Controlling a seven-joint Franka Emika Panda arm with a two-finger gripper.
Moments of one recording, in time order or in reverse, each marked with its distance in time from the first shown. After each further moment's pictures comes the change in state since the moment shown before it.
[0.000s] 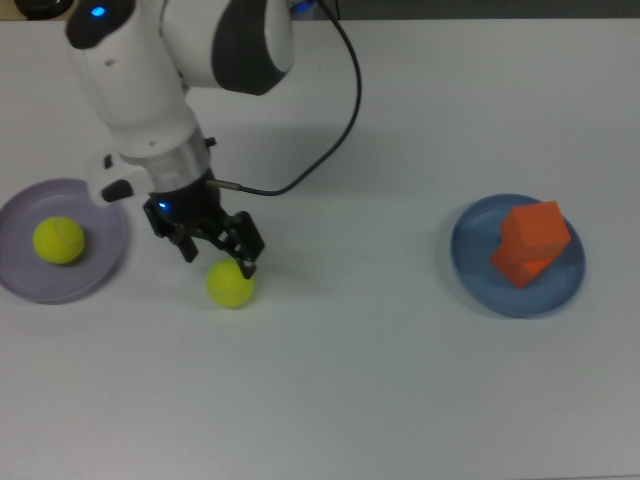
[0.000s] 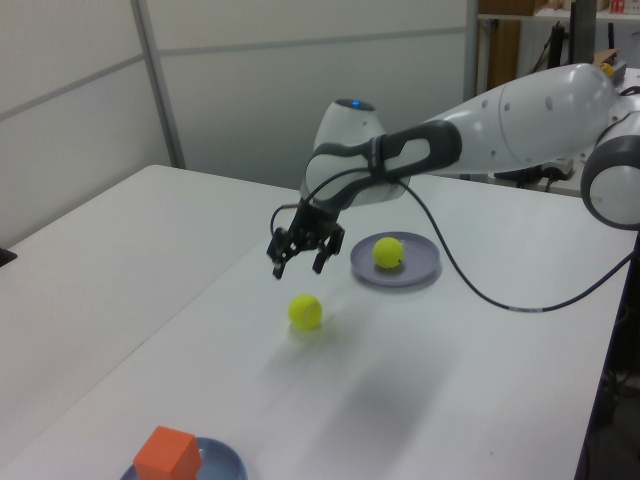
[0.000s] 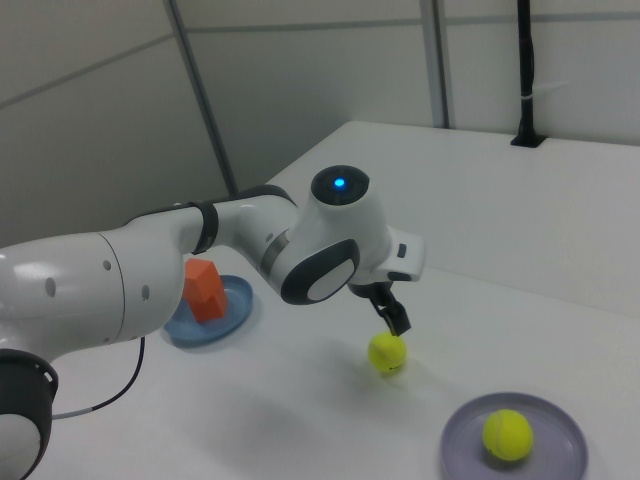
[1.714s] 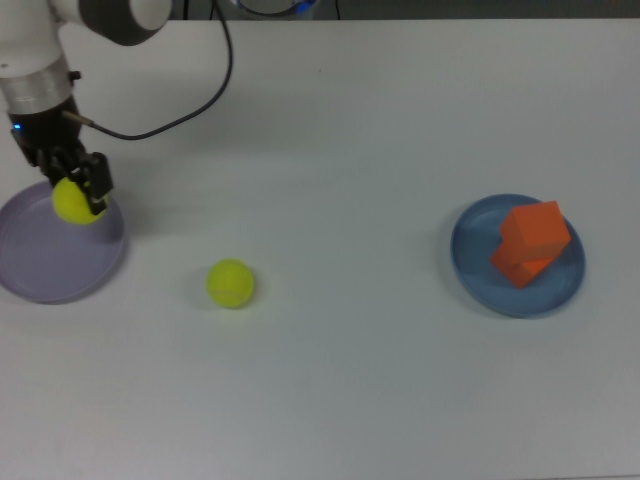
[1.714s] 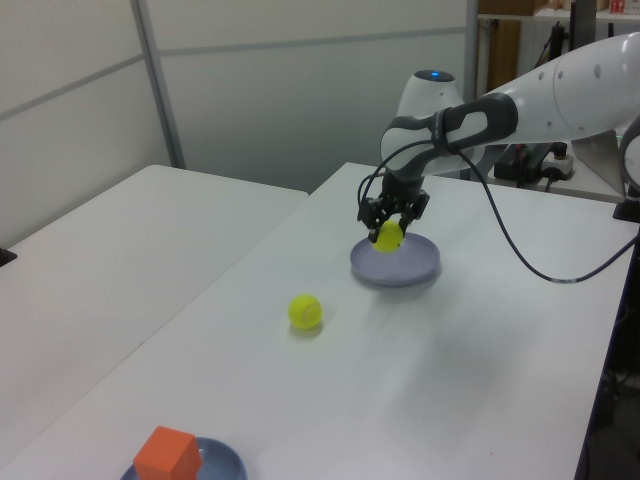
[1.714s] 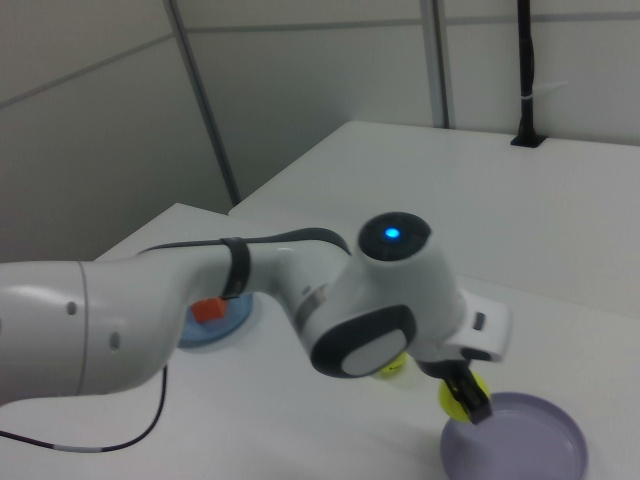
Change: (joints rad) arm -0.074 -0.149 -0.215 -0.206 -0.085 0.013 -0.100
